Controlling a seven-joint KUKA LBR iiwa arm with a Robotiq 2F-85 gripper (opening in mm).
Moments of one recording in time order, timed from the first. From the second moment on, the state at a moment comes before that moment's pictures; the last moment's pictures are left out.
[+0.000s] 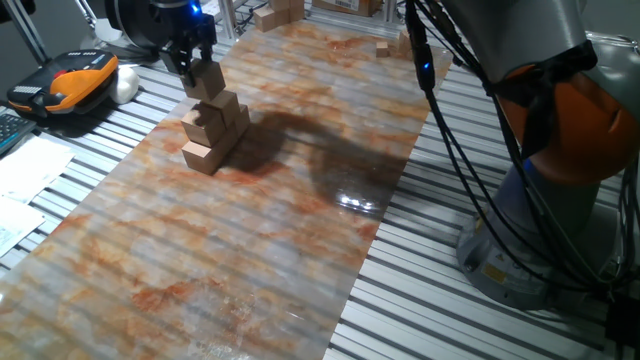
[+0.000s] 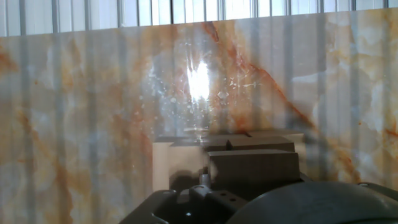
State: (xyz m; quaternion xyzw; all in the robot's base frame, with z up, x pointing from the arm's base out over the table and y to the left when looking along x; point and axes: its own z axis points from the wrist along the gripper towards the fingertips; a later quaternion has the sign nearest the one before) arm 0.680 -0.020 0.200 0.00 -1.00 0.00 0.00
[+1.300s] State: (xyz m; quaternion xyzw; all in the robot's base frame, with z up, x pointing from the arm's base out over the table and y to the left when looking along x) arm 0.684 -0.016 0.194 0.01 -1.00 0.01 0.01
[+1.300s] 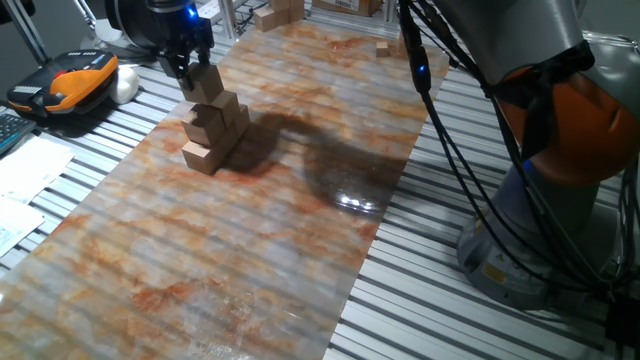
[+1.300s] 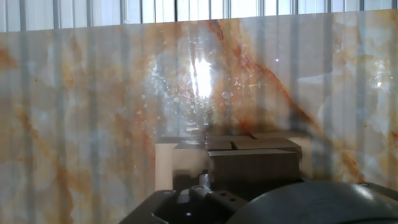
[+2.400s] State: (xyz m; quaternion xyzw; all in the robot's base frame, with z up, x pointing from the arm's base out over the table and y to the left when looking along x) arm 0.686 -0.015 0.180 0.01 -1.00 0.01 0.00
